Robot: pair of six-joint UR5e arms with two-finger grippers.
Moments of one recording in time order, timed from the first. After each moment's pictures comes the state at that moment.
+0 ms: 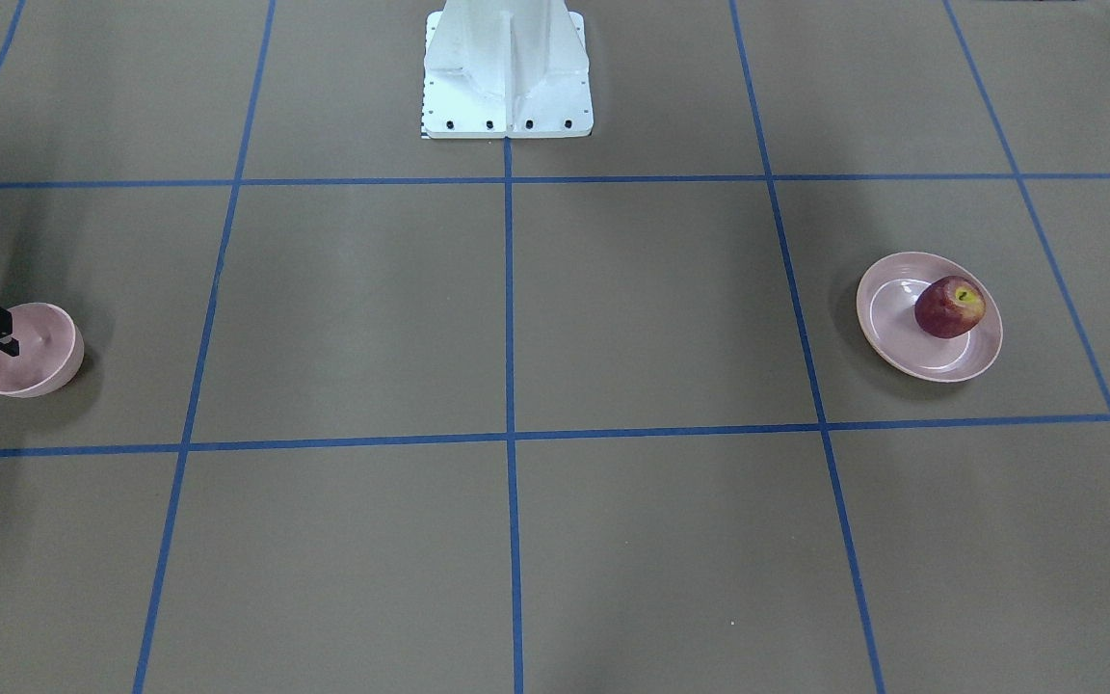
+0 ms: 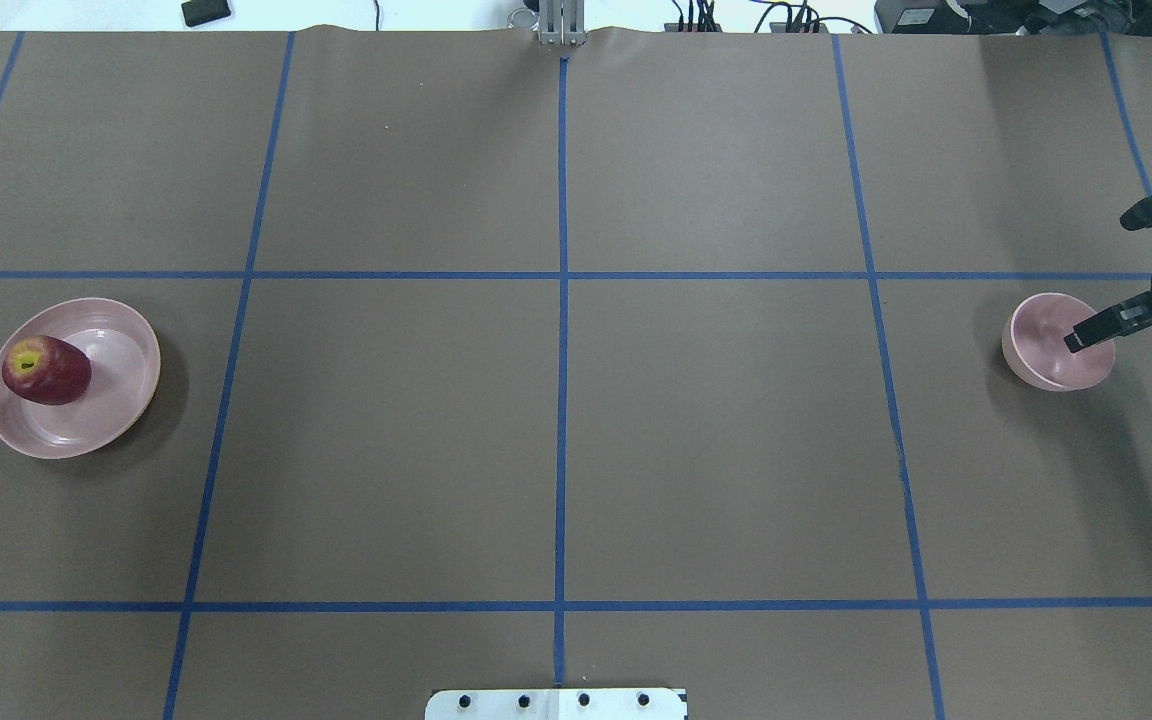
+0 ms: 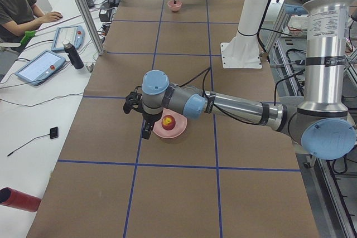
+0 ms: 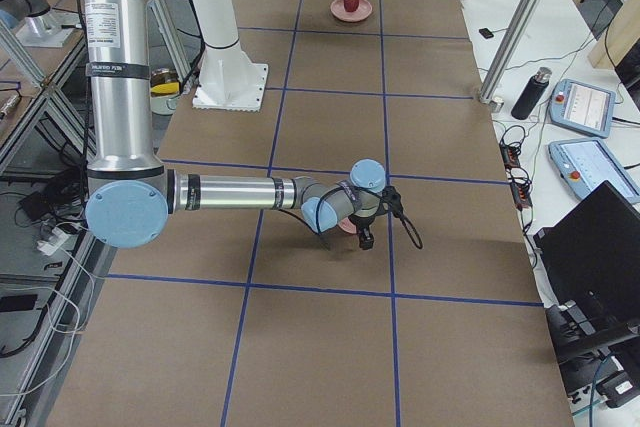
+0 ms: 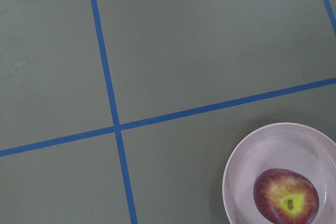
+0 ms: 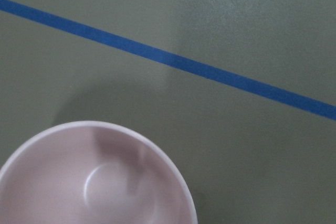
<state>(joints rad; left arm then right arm) -1.47 -1.52 -1.81 -1.76 -2.35 -0.12 1.11 -1.56 1.48 -1.02 2.29 0.33</state>
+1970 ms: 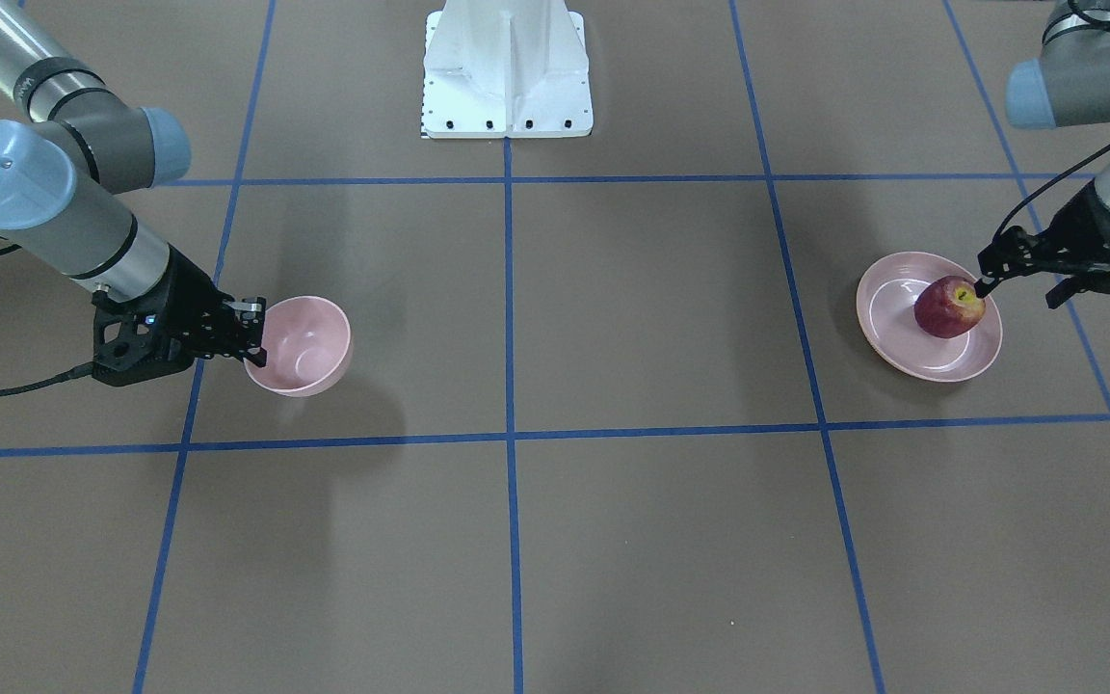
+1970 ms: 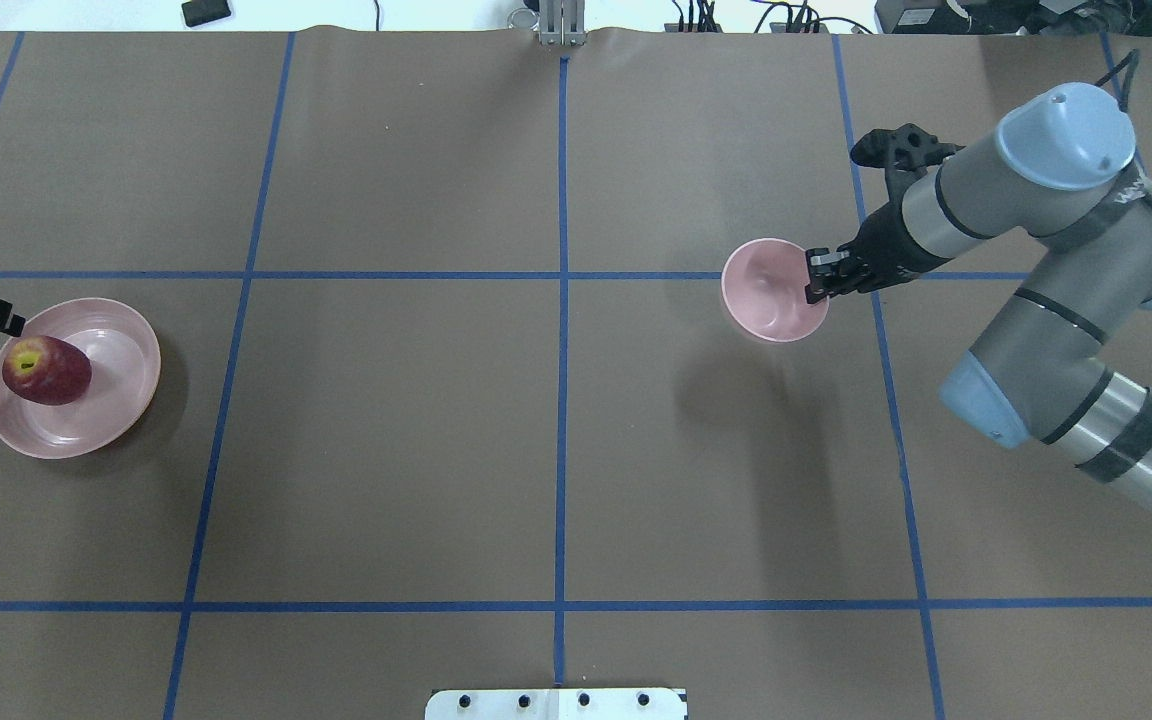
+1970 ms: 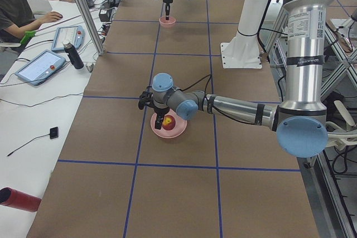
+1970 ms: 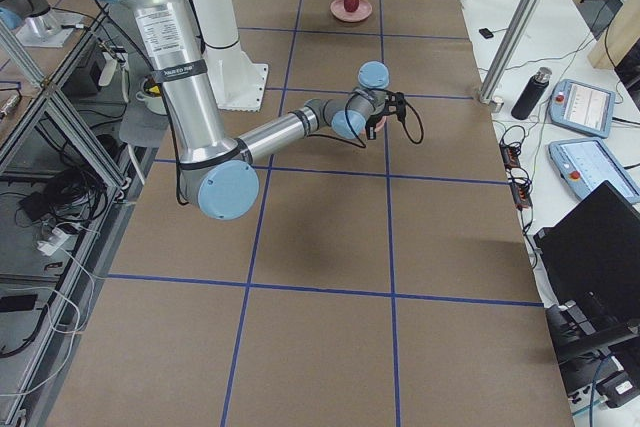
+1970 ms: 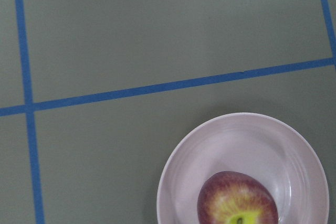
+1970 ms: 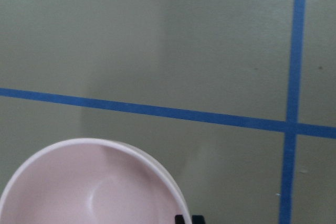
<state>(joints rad) -1.08 -1.52 -1.73 -2.06 -2.21 -0.56 0.83 -1.21 1.64 -1.10 2.18 1.01</state>
